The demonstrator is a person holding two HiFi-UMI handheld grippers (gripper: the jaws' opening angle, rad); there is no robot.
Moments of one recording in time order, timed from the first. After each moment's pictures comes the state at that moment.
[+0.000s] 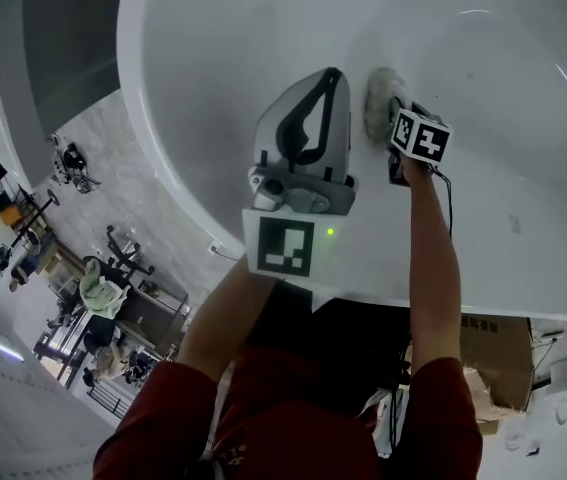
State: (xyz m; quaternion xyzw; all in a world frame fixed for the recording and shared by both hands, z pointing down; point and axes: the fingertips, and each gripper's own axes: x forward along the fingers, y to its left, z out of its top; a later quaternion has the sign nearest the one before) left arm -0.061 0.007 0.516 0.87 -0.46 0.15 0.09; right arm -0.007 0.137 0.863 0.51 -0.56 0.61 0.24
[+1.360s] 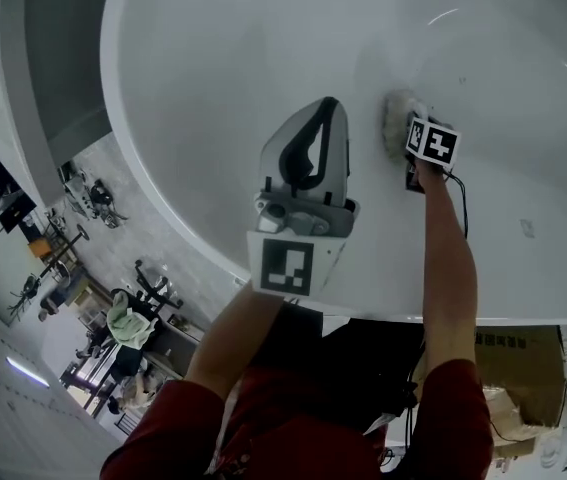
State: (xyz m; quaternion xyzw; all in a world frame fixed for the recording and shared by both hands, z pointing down) left arm -0.019 0.039 0.511 0.89 -0.43 0.15 0.08; right arm 0.054 0.167 0.905 0.55 -0.51 0.61 0.24
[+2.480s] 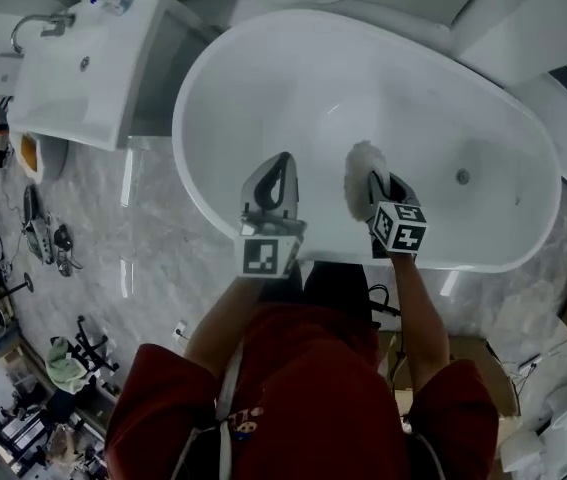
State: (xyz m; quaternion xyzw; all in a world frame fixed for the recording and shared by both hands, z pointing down) left arm 0.079 0.155 0.237 0.88 -0.46 0.07 0.04; right arm 0.233 0.221 0.426 0.61 -0.67 0.40 0.13
